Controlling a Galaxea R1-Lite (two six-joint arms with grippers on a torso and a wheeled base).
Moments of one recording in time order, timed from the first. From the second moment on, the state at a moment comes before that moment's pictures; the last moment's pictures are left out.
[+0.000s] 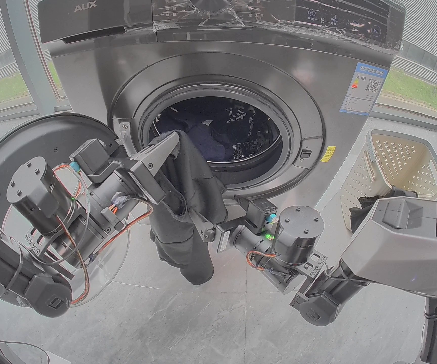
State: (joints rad) left arm -0.55 1.76 -0.56 -1.55 -0.12 -0.35; right arm 0.80 2.27 -0.91 -1.46 -0.20 0.14
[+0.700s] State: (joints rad) left arm -0.55 1.76 -0.56 -1.55 -0.12 -0.35; right arm 0.82 2.35 -1.09 -1.46 -0.19 0.14
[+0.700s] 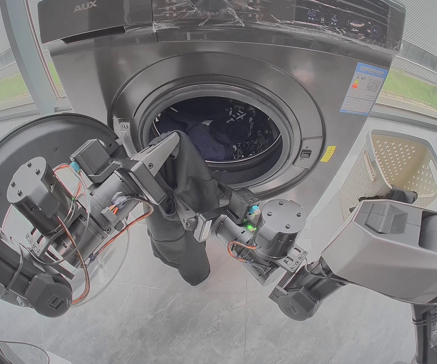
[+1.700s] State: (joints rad) left arm -0.56 1.76 -0.57 -1.55 -0.11 -0.35; right arm 0.81 2.39 -1.15 -1.47 -0.21 0.15
